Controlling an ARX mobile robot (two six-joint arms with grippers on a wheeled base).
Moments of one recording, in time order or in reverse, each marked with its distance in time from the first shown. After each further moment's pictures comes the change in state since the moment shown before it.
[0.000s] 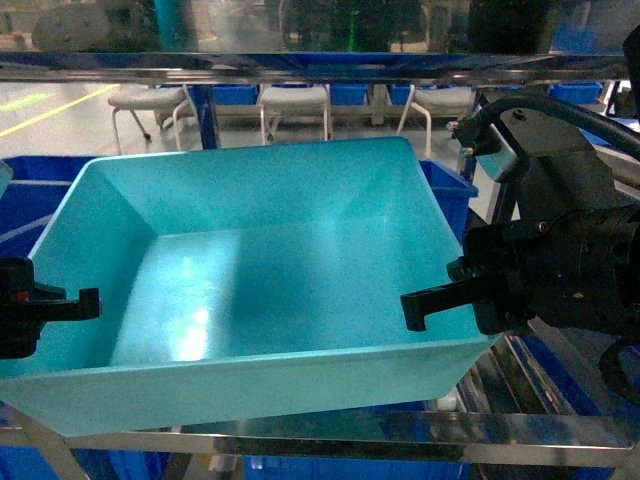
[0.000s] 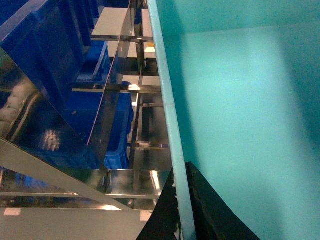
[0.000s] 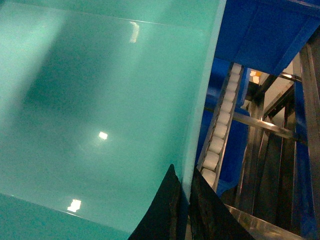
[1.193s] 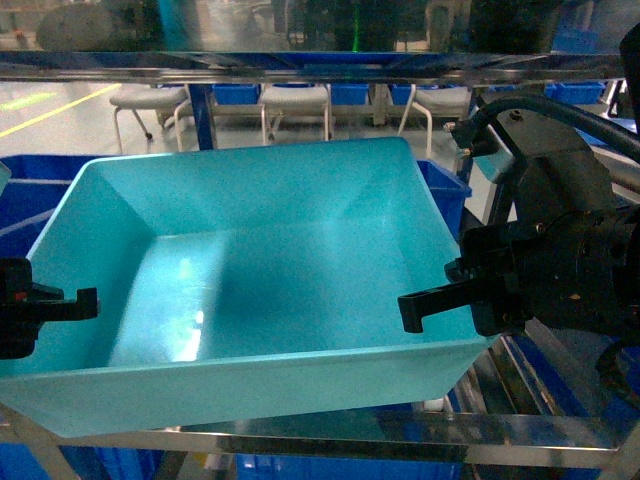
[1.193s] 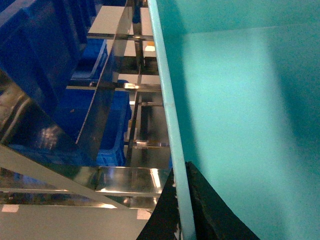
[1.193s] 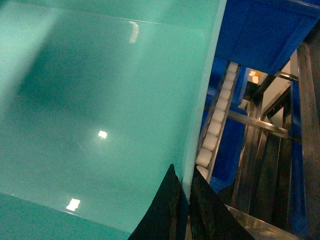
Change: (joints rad) left arm 0.004 0.000 0.000 -0.002 0.000 0.000; right arm 0.005 0.000 0.000 0.001 0.001 0.000
